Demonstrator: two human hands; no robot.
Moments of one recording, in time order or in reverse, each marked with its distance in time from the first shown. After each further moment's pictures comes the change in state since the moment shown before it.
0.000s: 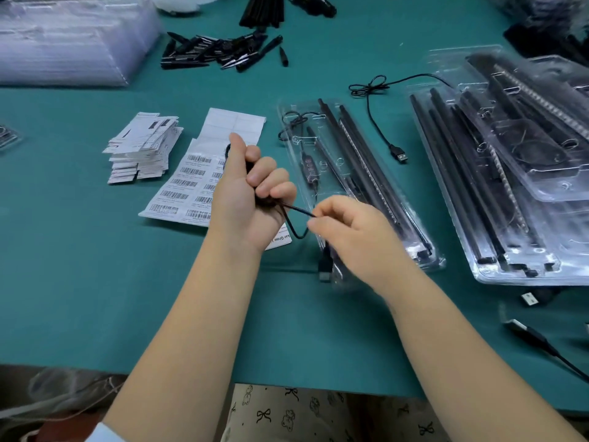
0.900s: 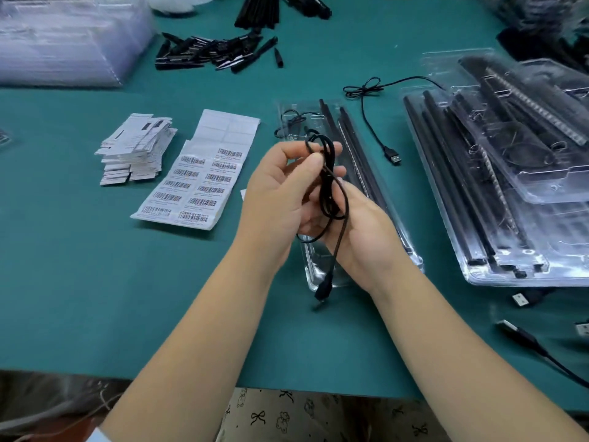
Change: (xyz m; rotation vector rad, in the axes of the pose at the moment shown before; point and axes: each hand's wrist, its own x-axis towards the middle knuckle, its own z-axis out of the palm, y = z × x) left_hand -0.018 -0.033 0.019 0.659 -0.160 0.265; right_hand 0.015 0.007 0.006 0.924 -0.086 0.041
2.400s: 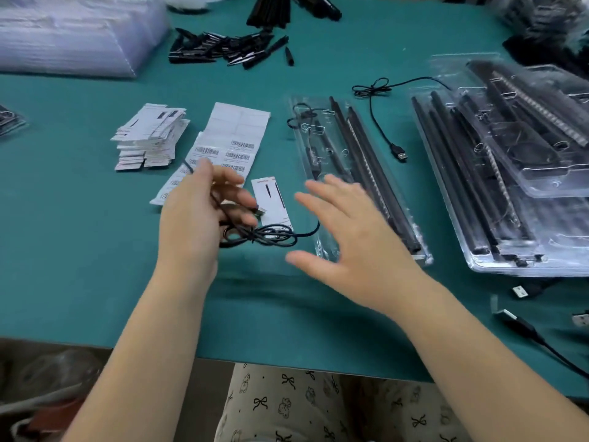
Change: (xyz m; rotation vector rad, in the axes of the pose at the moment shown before) left_hand -0.036 0.025 -0.069 0.203 0.402 -0.043; right_hand -0.042 -0.010 0.008 -1.564 -0.184 -0.415
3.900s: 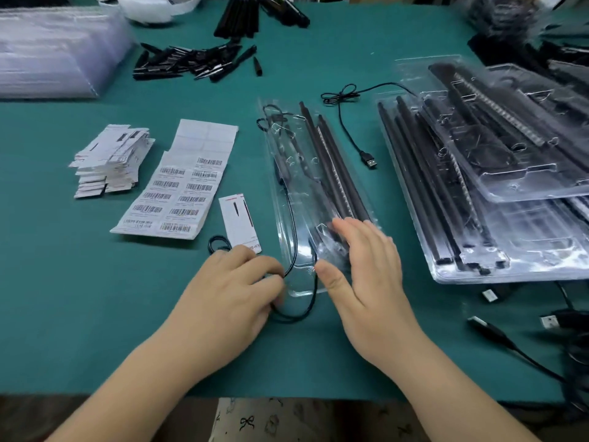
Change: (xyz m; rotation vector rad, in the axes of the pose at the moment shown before) left_hand -0.034 -0.025 0.005 1.333 -0.681 1.021; right_hand -0.047 0.018 0.006 0.145 0.177 0.391
